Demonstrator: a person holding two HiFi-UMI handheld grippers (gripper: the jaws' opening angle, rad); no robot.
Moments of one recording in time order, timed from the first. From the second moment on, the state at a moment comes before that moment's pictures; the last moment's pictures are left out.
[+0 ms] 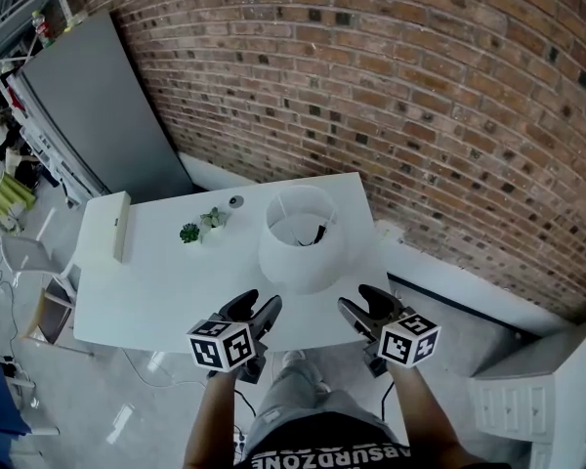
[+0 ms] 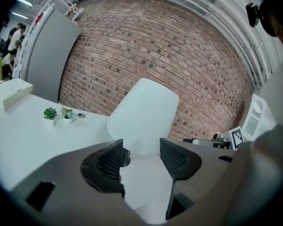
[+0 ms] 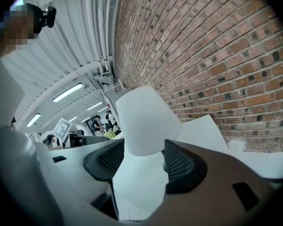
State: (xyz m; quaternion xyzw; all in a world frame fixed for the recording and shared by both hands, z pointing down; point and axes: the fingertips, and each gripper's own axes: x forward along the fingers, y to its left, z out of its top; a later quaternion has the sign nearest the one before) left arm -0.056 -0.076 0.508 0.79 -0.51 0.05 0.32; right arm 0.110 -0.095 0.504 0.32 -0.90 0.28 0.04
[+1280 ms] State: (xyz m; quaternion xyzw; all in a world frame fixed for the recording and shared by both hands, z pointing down) left arm -0.092 -0.146 0.549 0.80 -0.40 0.00 0.45; right arm 0.101 -0.167 0.545 0.31 -0.85 0.44 -0.01
